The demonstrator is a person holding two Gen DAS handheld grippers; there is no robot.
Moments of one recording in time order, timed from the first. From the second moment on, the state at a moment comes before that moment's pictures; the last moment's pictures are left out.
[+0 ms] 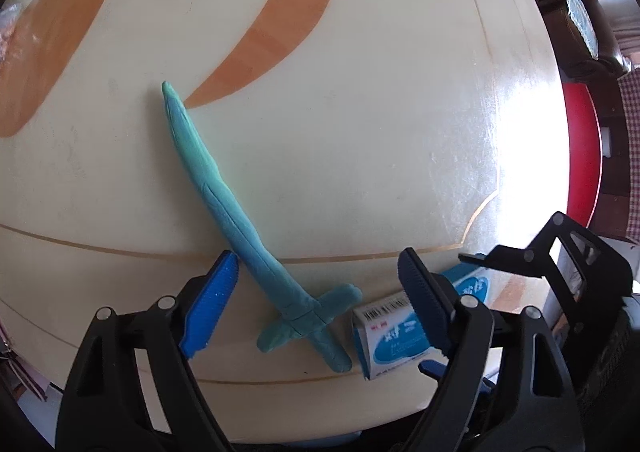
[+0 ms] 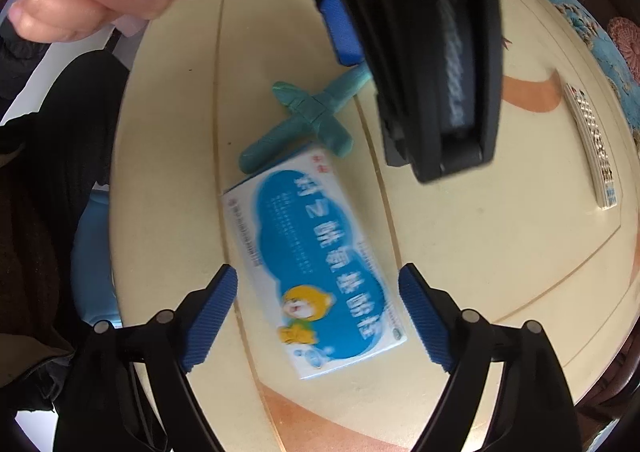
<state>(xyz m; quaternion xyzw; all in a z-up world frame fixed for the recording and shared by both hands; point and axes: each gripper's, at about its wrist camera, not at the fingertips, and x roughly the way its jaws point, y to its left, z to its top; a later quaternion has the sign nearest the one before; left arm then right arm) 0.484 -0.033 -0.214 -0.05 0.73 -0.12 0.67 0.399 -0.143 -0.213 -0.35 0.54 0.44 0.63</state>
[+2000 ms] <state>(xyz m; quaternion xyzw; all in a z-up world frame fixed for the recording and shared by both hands) 0.341 -0.043 -0.134 0.06 0.61 -0.21 0.76 0.293 -0.224 -0.159 -0.04 0.50 0.08 0.86</state>
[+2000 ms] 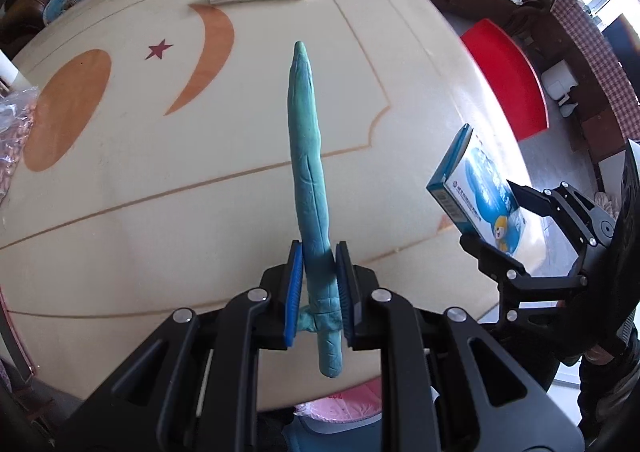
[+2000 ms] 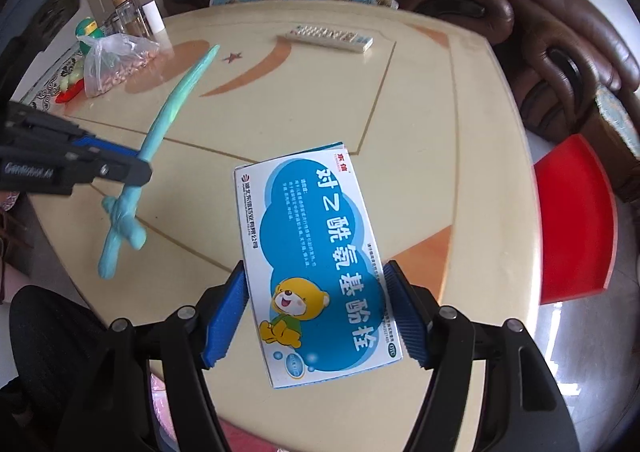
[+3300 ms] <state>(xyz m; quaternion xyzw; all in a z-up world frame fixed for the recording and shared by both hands) 0.117 -0.024 -0.147 0.12 0.55 -0.27 0.78 0.070 -0.163 -0.140 -0.01 0.50 0.05 0.87</state>
